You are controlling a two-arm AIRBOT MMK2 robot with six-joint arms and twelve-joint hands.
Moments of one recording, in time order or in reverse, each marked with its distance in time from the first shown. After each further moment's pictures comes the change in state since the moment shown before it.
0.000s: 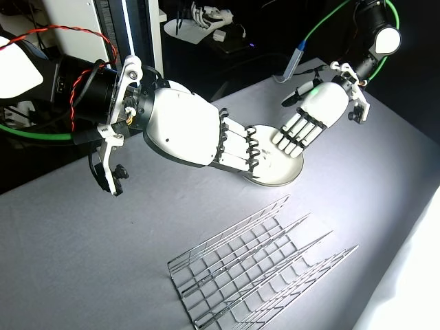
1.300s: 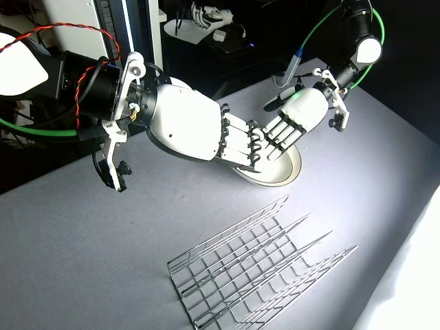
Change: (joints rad) left arm 0.021 -0.054 -0.087 -0.027 0.060 0.016; right arm -0.002 -0.008 0.017 -0.034 0.026 0.000
